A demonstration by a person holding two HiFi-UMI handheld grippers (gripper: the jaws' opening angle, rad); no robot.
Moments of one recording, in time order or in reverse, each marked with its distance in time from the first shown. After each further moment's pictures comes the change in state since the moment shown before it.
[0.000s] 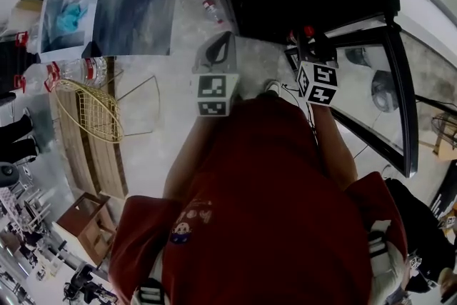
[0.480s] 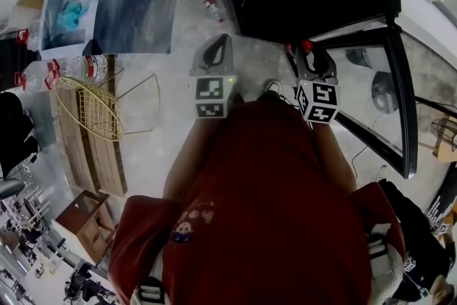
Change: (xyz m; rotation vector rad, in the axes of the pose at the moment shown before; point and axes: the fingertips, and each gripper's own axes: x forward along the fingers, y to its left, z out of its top) left arm -0.008 0.006 -0.009 -0.007 0.017 0.031; right arm -0.036 0.021 -0.011 -0.018 0.028 0.054
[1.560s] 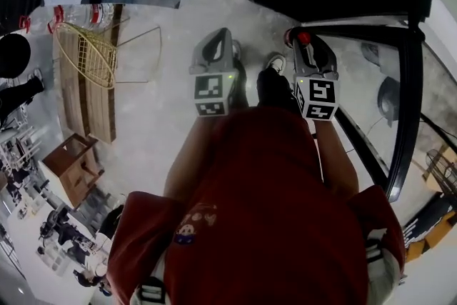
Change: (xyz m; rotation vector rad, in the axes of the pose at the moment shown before) left arm -0.024 -0.044 -0.060 -0.118 0.095 0.220; right arm -0.002 0.001 -0.054 -0.104 0.094 0.262
